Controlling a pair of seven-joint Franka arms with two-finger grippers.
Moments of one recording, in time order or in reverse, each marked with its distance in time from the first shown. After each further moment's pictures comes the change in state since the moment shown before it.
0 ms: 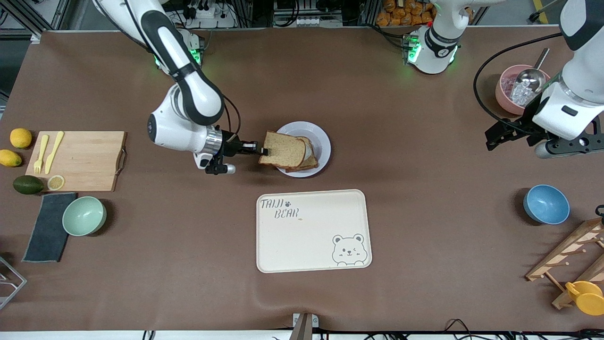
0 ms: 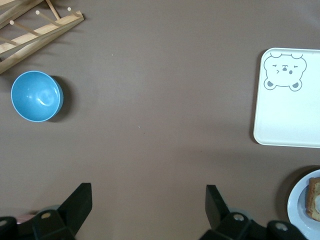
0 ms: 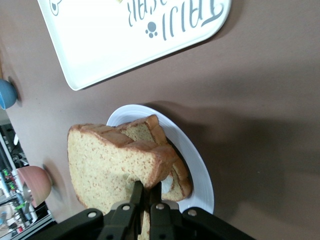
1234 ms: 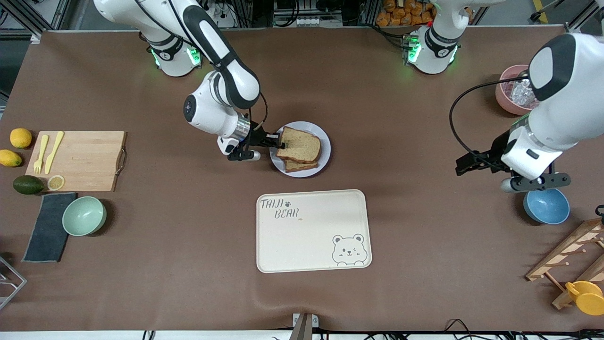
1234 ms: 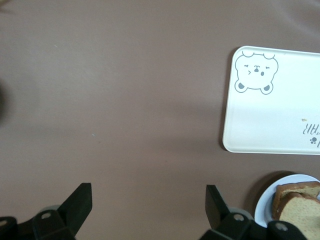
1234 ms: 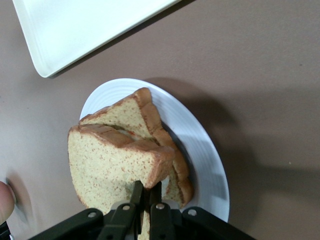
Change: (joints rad) left arm -0.005 0.160 -0.016 -0.002 -0.145 0.124 0.000; right arm 0.175 0.053 -0.002 -0.027 0.091 0.209 0.003
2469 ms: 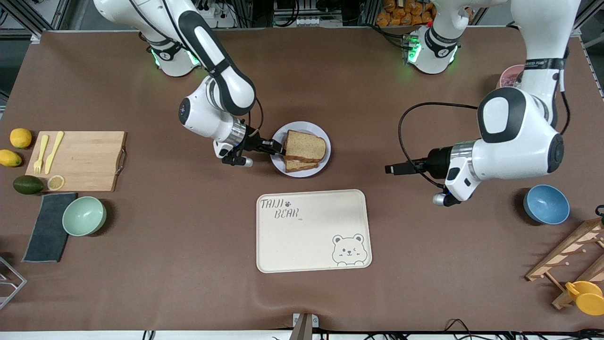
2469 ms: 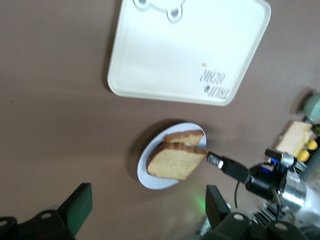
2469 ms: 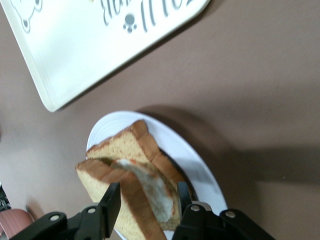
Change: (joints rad) left arm -0.051 0.141 -0.020 -0.099 -0.586 0.015 0.038; right arm -0.019 0.009 -0.024 0.021 0.067 0.010 0.040
